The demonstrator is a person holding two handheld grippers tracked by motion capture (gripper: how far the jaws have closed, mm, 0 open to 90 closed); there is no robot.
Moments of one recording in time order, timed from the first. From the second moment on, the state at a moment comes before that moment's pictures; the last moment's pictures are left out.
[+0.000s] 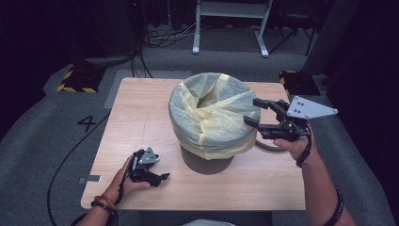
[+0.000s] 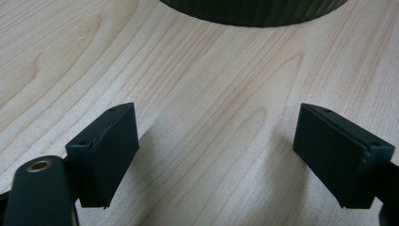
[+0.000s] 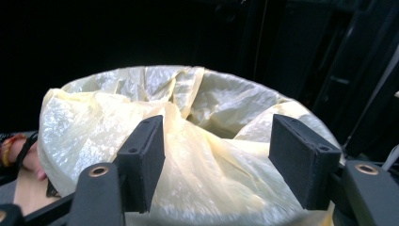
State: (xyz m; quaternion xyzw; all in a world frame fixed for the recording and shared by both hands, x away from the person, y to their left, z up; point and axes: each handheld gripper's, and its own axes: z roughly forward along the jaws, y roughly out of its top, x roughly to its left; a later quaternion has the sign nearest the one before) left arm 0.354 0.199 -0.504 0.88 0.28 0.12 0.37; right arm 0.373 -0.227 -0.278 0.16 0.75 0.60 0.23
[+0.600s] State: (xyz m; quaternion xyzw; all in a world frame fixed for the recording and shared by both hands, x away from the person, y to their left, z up) left arm 0.354 0.199 -0.504 0.88 0.28 0.12 0.37; right arm 0.393 -0.187 -0.272 0.17 0.82 0.52 0.17
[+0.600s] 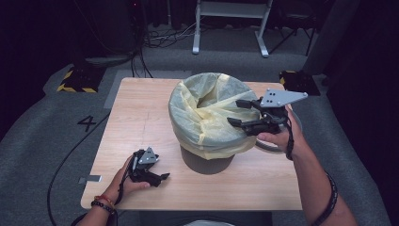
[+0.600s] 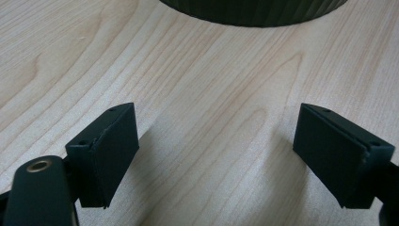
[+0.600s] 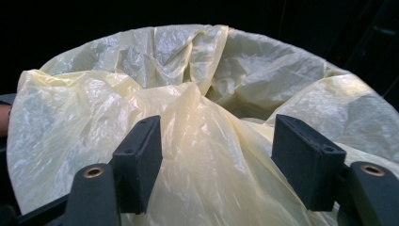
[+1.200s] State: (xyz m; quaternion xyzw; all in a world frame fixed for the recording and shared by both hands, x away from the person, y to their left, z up) left arm 0.355 0.199 -0.504 0.88 0.28 0.12 0.37; right arm 0.396 -0.171 -0.264 0.17 0.85 0.46 0.17
